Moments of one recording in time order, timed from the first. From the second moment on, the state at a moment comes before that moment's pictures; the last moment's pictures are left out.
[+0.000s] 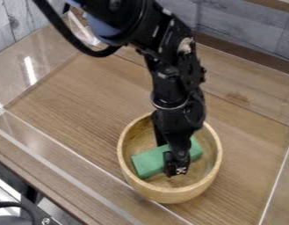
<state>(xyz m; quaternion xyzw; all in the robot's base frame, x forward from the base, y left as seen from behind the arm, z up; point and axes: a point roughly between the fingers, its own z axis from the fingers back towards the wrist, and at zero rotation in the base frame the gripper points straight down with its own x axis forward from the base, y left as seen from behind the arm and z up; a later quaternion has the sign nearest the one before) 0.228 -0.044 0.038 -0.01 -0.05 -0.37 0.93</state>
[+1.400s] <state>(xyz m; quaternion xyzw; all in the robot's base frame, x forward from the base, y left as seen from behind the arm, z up) 0.211 -0.064 0.050 -0.02 -0.06 -0.38 0.92</state>
